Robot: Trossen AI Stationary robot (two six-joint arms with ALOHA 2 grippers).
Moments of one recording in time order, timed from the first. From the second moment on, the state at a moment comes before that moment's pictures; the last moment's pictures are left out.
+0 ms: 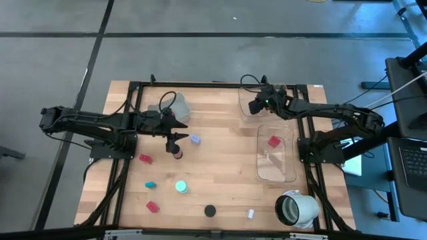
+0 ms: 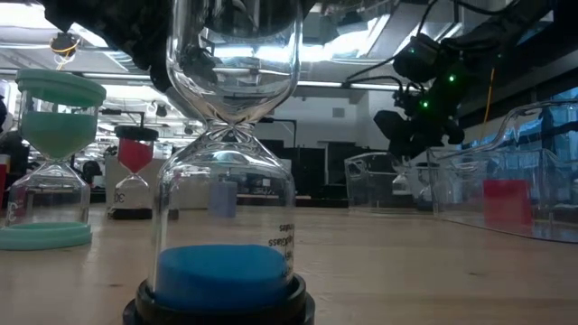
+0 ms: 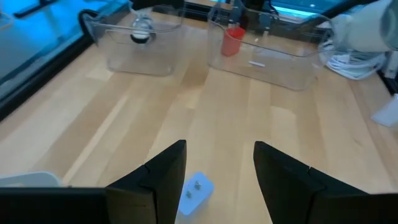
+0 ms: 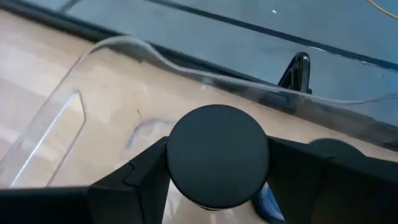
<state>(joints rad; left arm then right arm) 0.05 0.91 0.56 -0.12 -0.13 -0.20 -0.48 1.31 0.65 -0.14 0.49 0.46</state>
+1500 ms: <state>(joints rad) 0.05 0.91 0.56 -0.12 -0.17 -0.20 -0.50 1.31 0.55 0.03 0.48 0.45</state>
